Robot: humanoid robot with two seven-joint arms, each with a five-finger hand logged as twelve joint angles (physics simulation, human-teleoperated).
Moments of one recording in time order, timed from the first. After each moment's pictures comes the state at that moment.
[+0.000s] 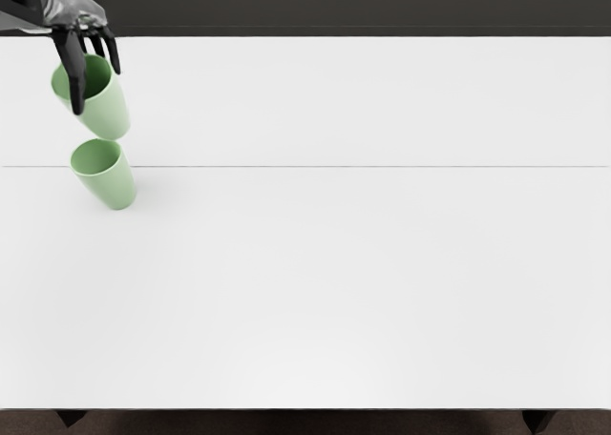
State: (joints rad) left arm -1.97 0.56 0.56 -1.14 0.47 -0.38 0.59; right arm -0.11 0.00 0.34 0.00 0.08 0.13 -0.27
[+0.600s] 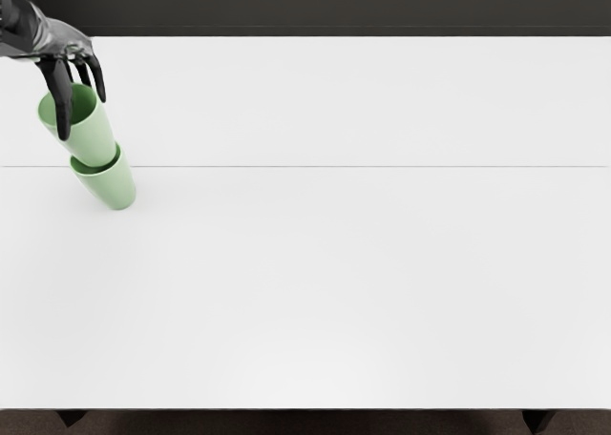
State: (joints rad) left arm -1.91 0.58 0.58 -1.13 0.47 -0.39 0.58; right arm -0.11 0.00 0.34 0.00 0.08 0.13 -0.27
